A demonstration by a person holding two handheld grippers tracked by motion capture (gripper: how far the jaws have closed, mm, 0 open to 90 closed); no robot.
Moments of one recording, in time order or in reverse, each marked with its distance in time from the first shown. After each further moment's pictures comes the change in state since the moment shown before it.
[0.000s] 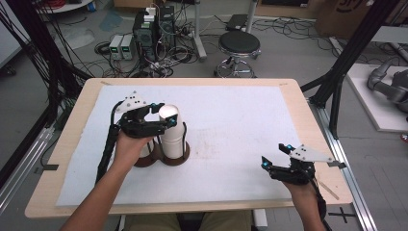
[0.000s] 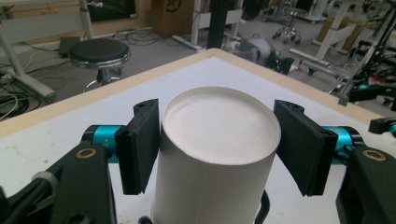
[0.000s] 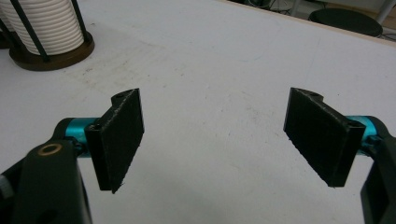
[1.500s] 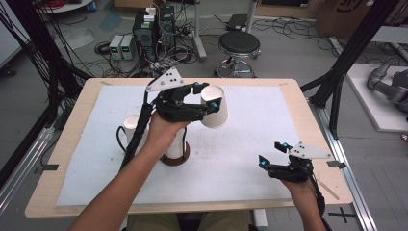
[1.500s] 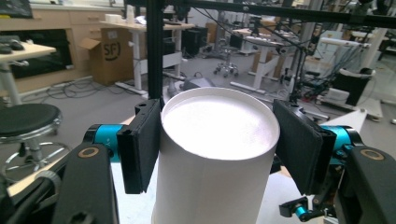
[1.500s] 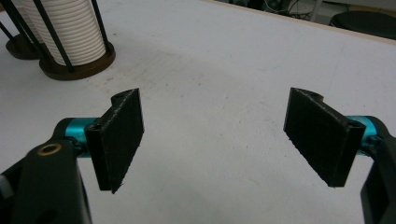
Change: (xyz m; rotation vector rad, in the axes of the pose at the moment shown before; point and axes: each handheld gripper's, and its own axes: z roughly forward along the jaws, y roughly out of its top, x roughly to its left) left arm -0.072 0.071 0.052 -0.118 -0.256 0.066; right arm -0.001 0.007 0.006 -0.022 0.084 0.012
